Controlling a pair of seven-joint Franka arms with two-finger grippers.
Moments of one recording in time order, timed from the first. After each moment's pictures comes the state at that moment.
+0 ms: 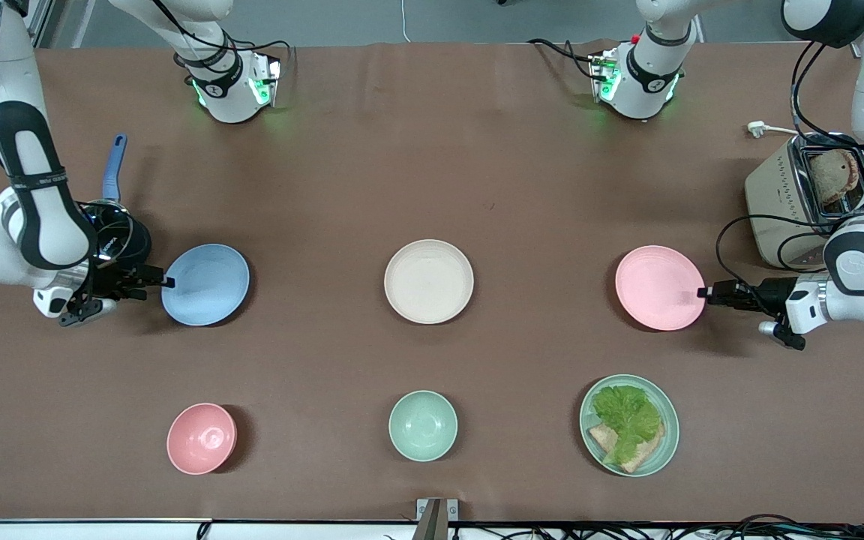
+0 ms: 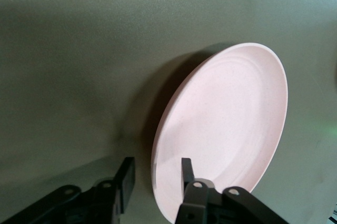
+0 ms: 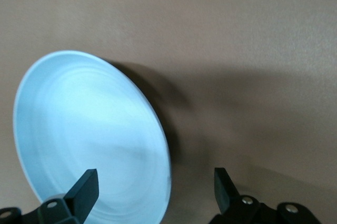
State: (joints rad) left arm 0.36 0.70 -0.08 -1.69 -0.45 1.90 0.79; right arm -0.15 0.47 -0.13 -2.05 0.53 2.25 -0.88
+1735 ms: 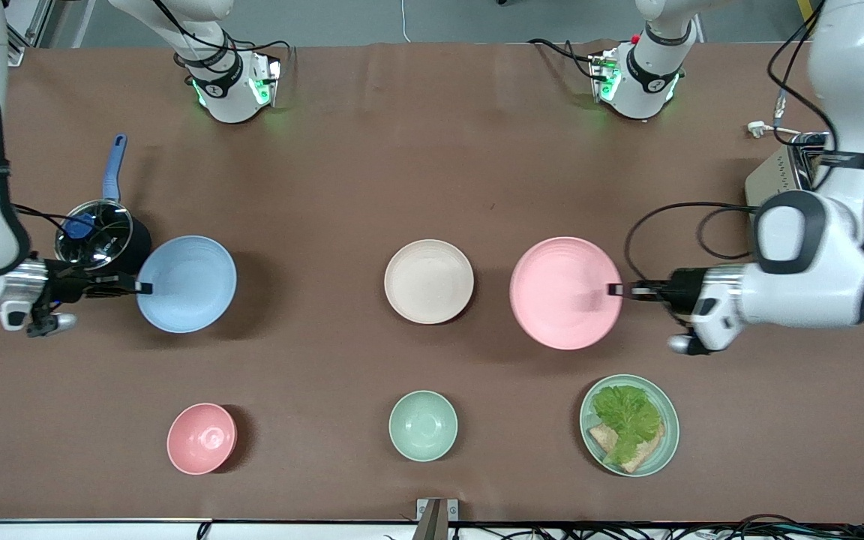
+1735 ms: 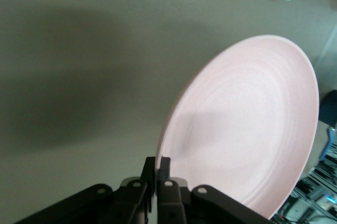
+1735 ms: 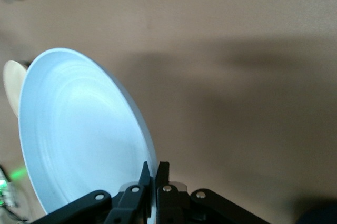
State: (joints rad) left arm 0.25 0.52 -0.52 -1.63 -0.38 1.90 -0.16; right arm -0.14 0.46 -0.18 -1.69 0.54 1.71 -0.55
